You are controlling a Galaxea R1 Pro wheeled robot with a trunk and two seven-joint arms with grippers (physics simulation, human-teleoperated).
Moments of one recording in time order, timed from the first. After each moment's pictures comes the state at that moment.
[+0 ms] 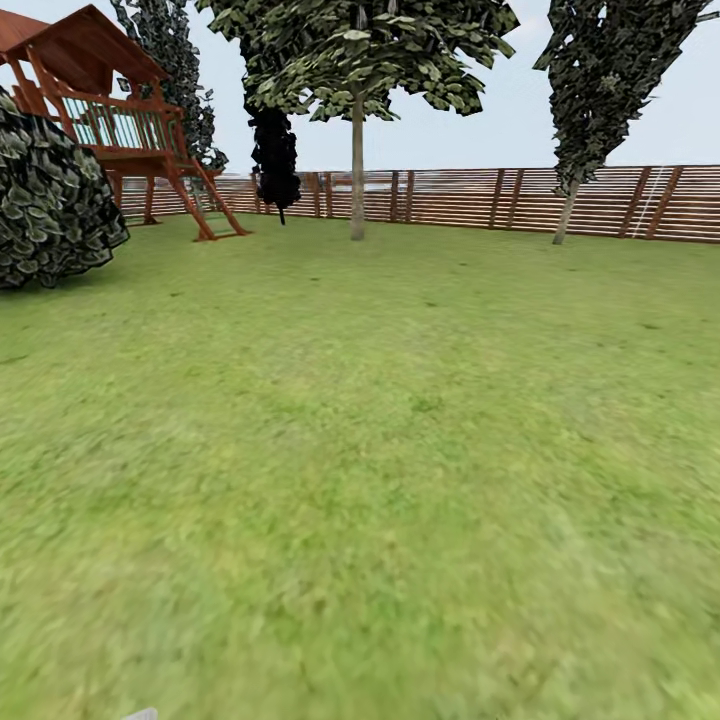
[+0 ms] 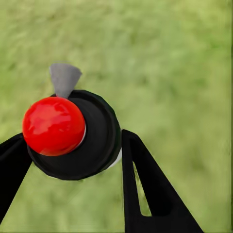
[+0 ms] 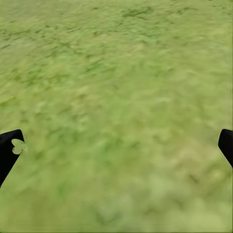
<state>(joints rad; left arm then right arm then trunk) -0.25 0.12 0.51 -0.24 -0.23 -0.45 0.09 -0.20 0.02 -1.36 -0.20 0.74 -1.05 0.66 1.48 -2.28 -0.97</state>
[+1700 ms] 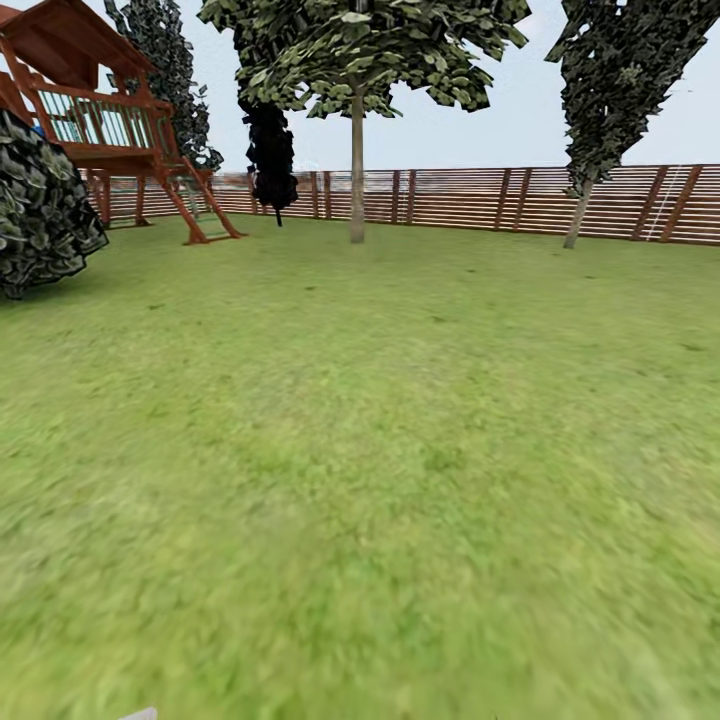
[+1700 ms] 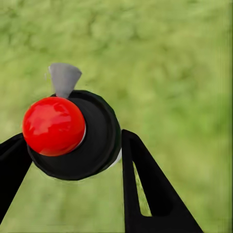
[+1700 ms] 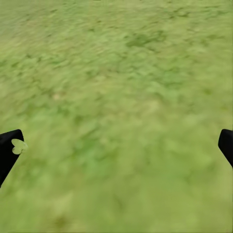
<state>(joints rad) -0.25 0.12 0.51 -0.25 -0.23 -0.45 0.09 -0.20 0.02 -1.36 -0.20 0.74 -1.05 0.66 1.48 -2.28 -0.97</state>
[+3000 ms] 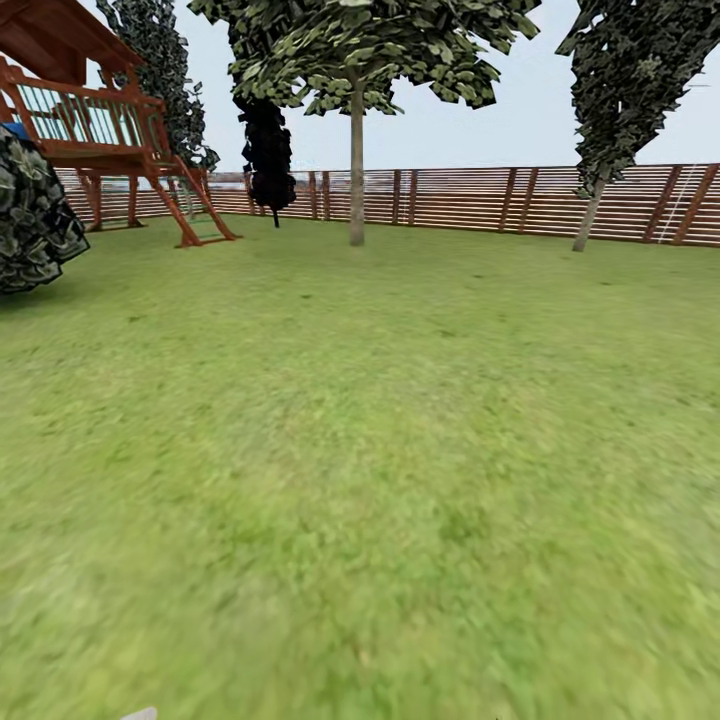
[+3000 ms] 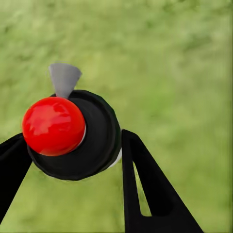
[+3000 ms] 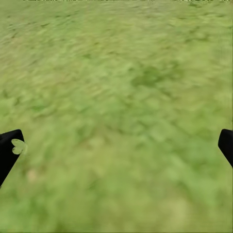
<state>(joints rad) -0.25 0.12 0.51 -0.25 -0.23 -0.45 0.09 -0.20 0.02 -1.36 -0.20 0.74 -1.05 0.66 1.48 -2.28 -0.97</state>
